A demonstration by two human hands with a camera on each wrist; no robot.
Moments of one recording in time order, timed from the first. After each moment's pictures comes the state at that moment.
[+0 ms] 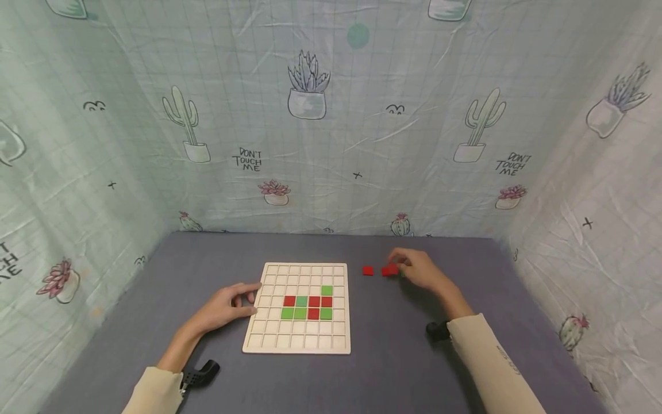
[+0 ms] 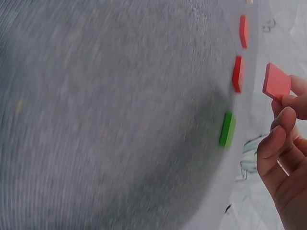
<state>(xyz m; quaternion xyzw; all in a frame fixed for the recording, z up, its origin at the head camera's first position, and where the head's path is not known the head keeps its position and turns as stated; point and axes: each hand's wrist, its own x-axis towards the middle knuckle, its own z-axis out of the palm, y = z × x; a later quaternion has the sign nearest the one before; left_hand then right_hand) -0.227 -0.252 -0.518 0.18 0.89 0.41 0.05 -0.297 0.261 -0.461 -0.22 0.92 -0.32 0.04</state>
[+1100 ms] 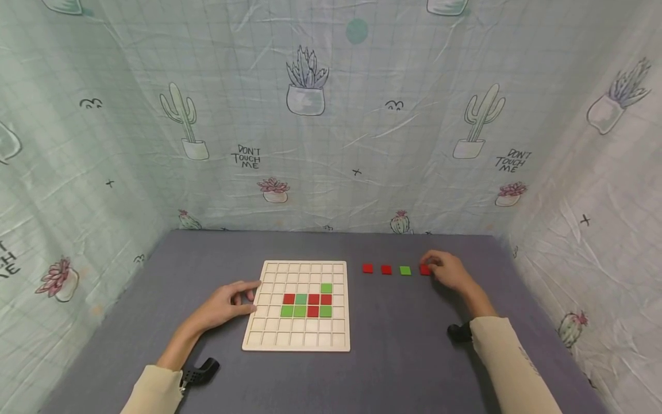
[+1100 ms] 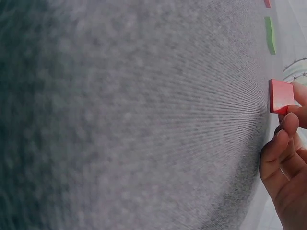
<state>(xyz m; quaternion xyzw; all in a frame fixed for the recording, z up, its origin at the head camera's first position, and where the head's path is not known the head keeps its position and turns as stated) -0.227 -0.253 -0.518 0.18 0.89 0.41 0.05 -0.297 0.331 -0.484 -0.12 0.94 -0.33 0.03</state>
